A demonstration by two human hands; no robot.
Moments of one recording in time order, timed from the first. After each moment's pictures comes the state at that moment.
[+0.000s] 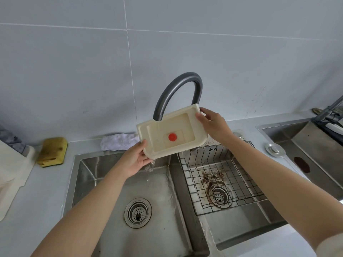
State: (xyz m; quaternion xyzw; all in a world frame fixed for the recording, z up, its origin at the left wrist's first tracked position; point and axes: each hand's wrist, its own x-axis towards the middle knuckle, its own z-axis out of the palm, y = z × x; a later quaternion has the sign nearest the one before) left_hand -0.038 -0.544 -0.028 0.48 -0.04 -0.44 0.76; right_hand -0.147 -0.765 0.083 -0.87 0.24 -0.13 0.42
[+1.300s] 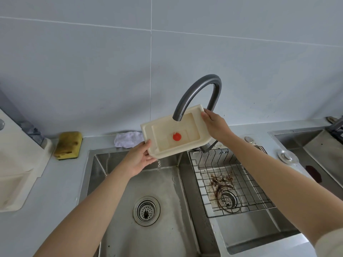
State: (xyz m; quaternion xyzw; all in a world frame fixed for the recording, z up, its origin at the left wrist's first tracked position) left_hand -0.030 -0.515 -0.025 0.50 -0.03 -0.41 0.76; right_hand -0.116 -0.734 0.079 -0.89 0.23 -0.09 0.39
